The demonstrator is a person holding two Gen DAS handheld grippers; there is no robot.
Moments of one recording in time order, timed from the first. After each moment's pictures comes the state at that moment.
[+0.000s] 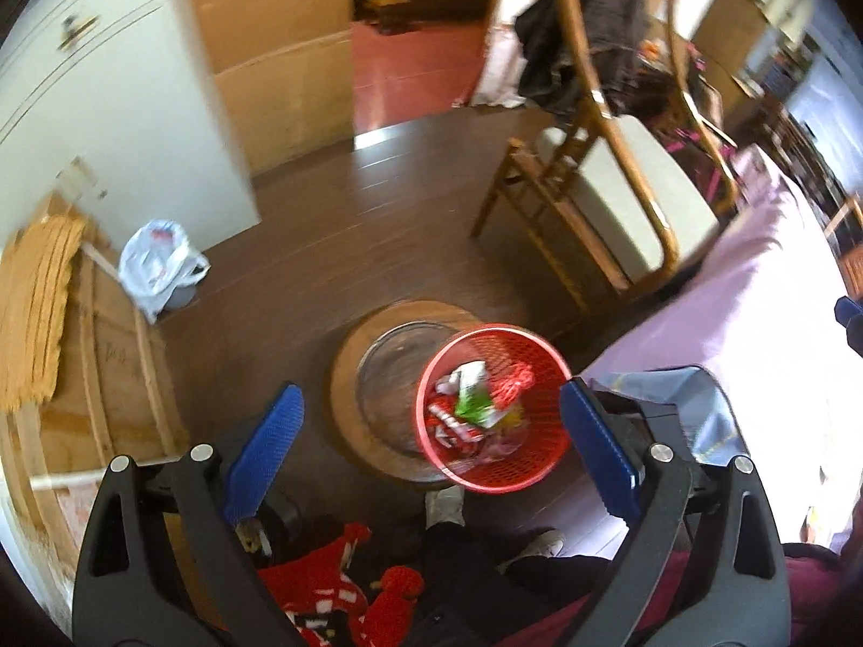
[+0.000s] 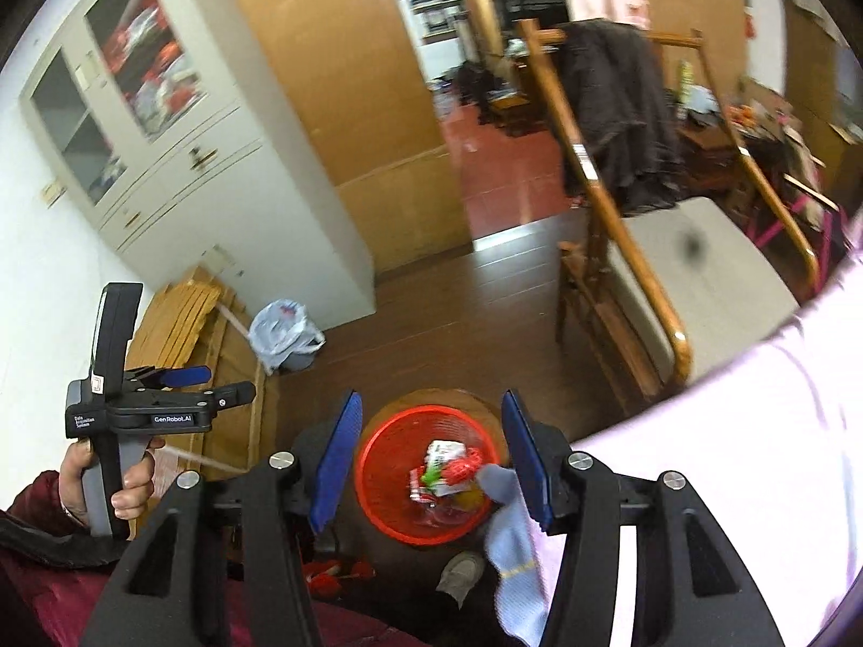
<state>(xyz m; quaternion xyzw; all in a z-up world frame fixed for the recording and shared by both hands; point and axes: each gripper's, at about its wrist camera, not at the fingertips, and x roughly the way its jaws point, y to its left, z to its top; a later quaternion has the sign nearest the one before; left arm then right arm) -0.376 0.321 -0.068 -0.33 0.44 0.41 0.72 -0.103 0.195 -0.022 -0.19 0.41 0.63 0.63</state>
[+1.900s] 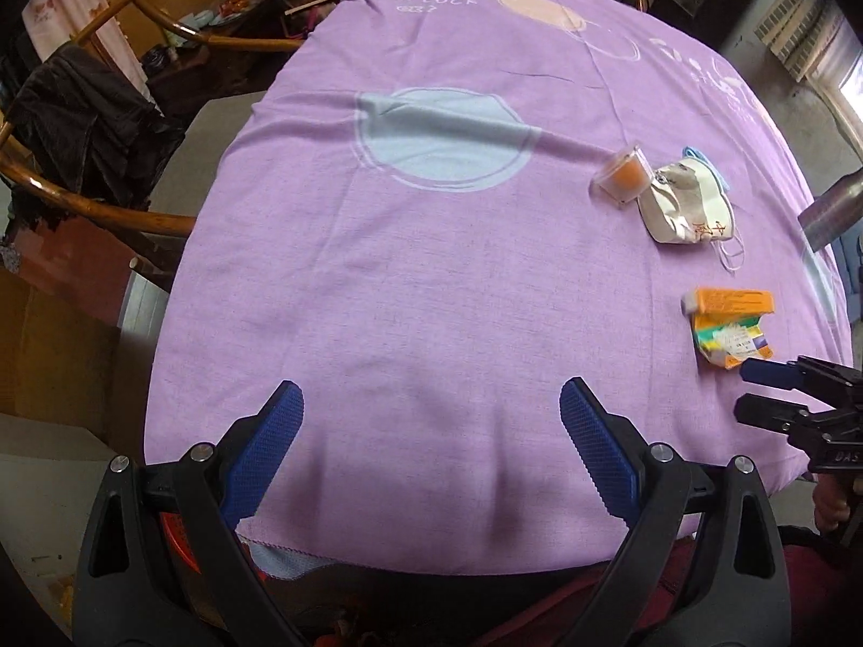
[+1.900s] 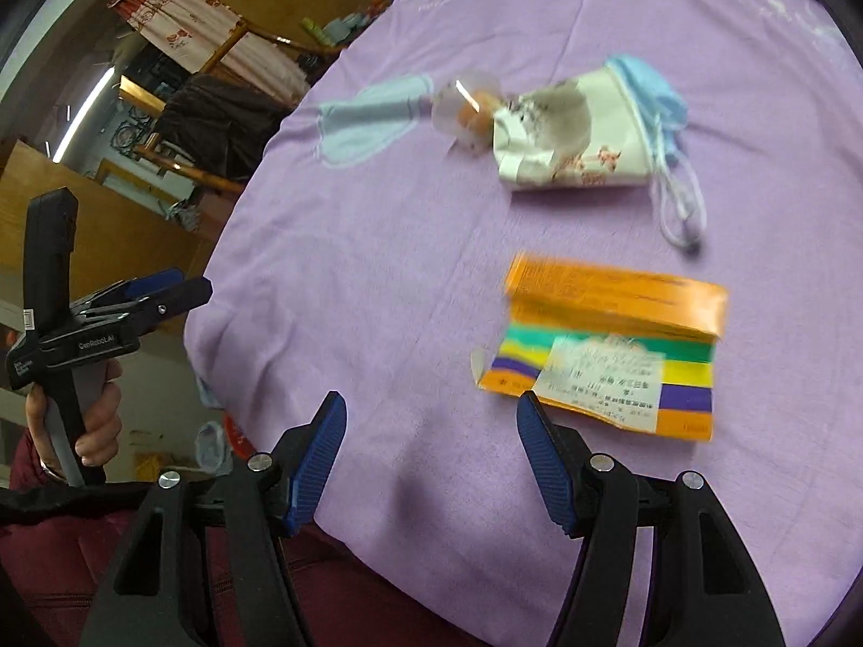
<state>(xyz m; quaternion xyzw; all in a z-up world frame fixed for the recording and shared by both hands) -0.003 0.032 -0.085 -0.05 0.58 0.07 0.81 0.082 -0.224 -0.173 0.05 0.61 0.35 0.72</state>
